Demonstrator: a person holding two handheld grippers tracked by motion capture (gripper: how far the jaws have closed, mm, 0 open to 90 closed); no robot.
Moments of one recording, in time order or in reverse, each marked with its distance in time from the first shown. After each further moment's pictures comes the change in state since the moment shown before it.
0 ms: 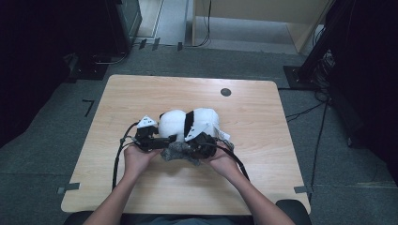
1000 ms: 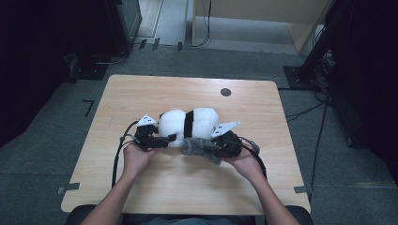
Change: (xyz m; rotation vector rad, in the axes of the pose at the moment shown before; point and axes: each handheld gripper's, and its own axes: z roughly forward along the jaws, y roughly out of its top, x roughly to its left) left arm 0.004 0.003 0.002 0.016 -0.013 0.002; right arm -0.026 -0.042 -0.062 -0.030 -0.050 0.108
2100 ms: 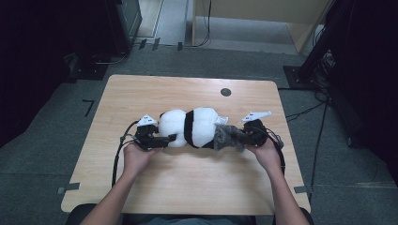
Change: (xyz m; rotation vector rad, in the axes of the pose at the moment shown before) left arm 0.001 0.000 0.001 0.000 -0.002 0.010; right arm -0.072 -0.037 -0.035 -0.042 -0.183 0.235
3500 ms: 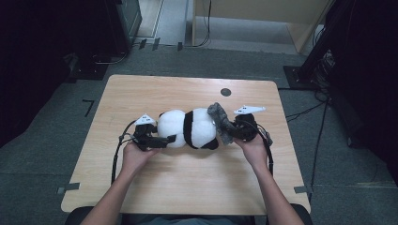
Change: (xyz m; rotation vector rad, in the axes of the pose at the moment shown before) left arm 0.007 0.001 -0.003 0.017 -0.056 -0.005; right arm 0.025 0.030 0.007 -0.132 0.005 0.078
